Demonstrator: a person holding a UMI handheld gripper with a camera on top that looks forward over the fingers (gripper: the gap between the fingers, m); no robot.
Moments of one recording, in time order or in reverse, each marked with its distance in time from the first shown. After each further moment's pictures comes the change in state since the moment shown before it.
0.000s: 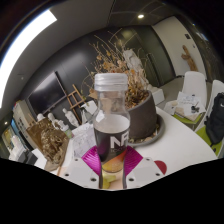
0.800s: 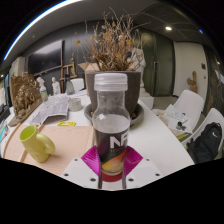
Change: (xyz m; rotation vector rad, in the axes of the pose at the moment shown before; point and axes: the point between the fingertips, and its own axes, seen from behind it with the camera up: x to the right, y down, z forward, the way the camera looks) arm 0.156 0.089 0.058 -0.066 0.178 -0.399
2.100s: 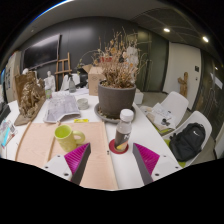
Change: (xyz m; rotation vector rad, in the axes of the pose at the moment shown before) arm -0.056 -0.031 -0.178 -0.099 0.128 -0.025
